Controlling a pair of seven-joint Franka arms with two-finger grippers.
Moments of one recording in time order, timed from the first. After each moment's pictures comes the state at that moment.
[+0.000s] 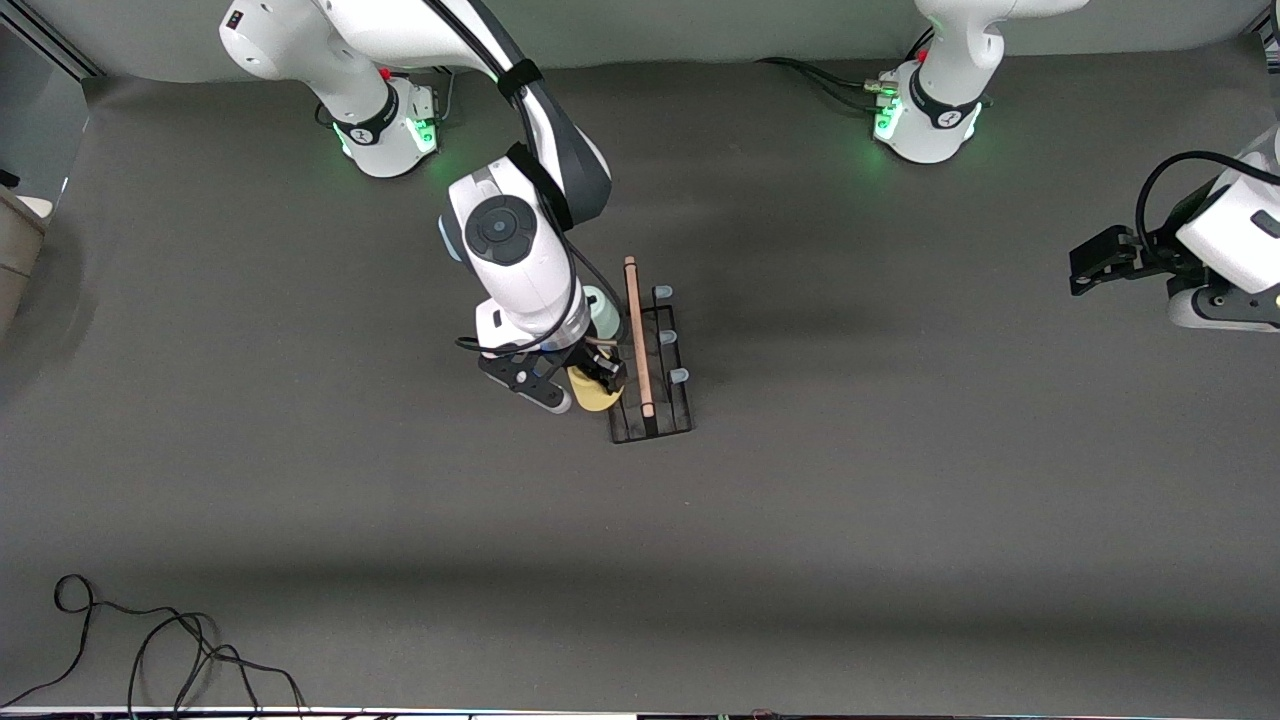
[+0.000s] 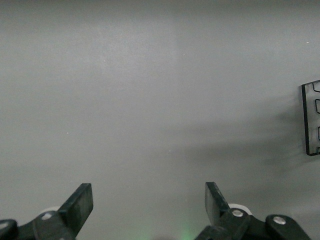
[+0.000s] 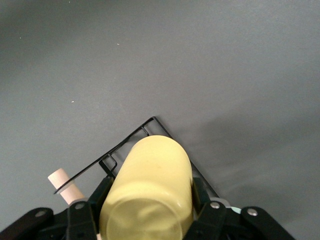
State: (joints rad) left arm 0.02 0.06 -0.11 -1.51 0.02 1.50 -0.01; right arm 1.05 0.53 -0.47 -1.66 0.33 2.26 1.02
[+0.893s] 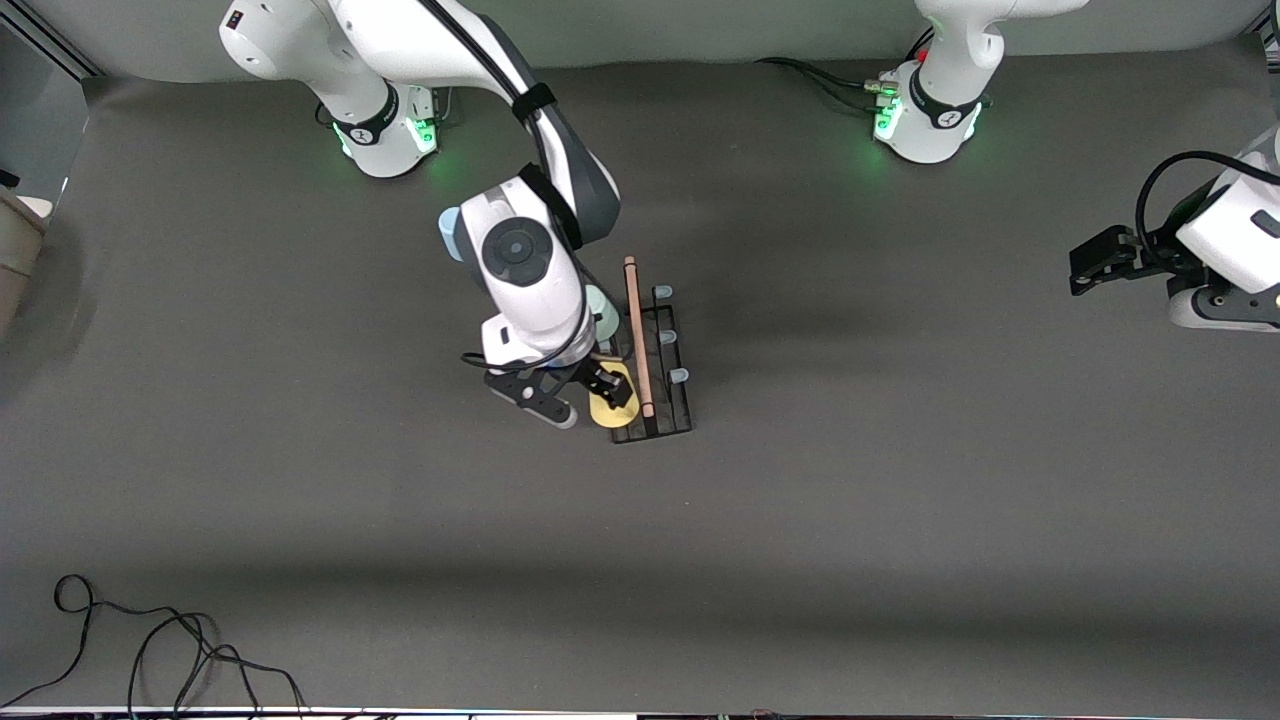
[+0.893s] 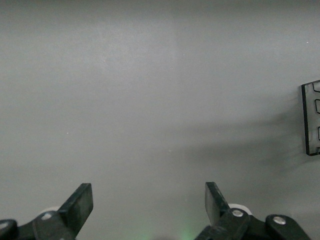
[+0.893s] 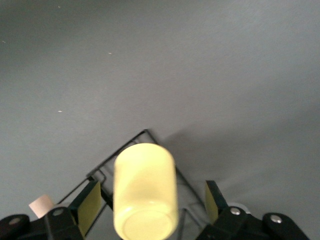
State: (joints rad) left arm 0.02 0.06 -0.11 -1.51 0.02 1.50 -0.01; right arm 1.02 0.59 -0.50 -1.55 0.32 2.11 0.94
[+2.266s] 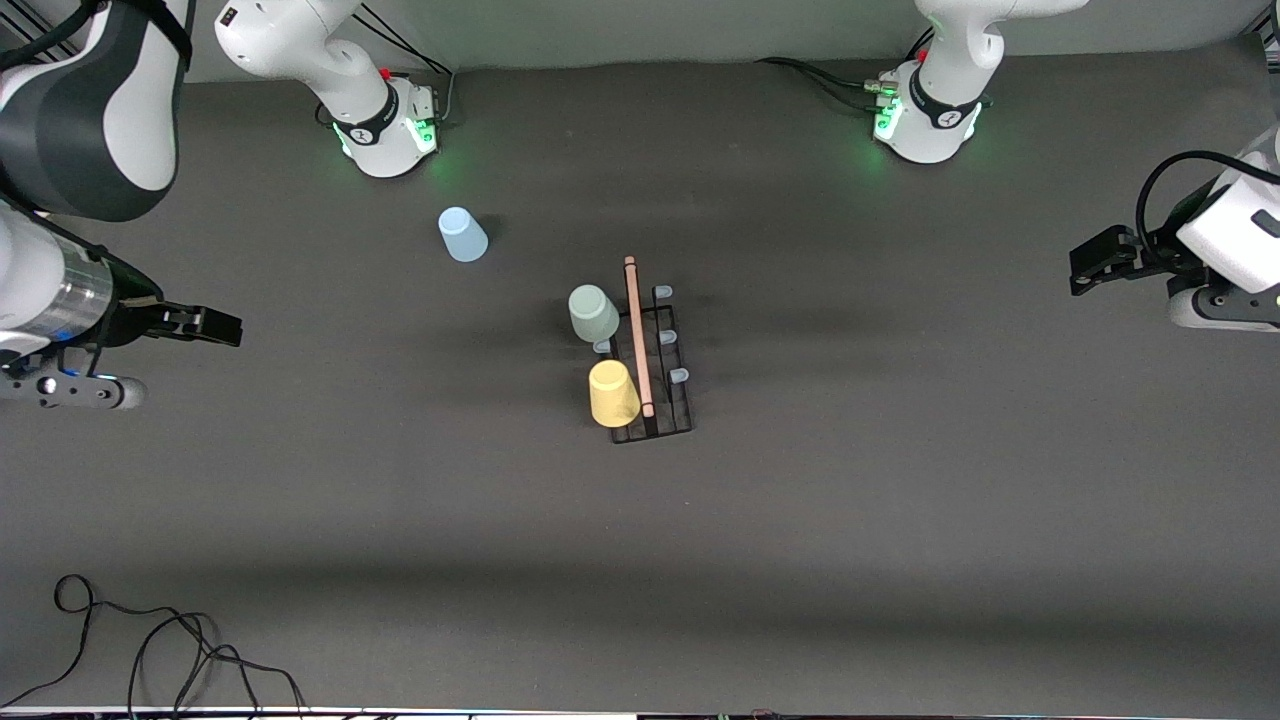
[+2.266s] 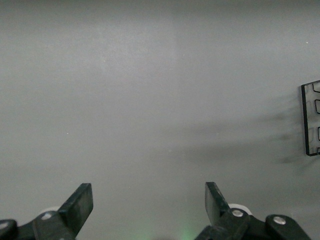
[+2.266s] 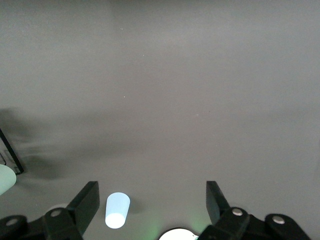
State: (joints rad) left arm 0.02 0.06 -0.11 -1.51 0.02 1.50 -0.01; right arm 0.93 0.38 -1.08 -1.37 0.22 1.39 0.01
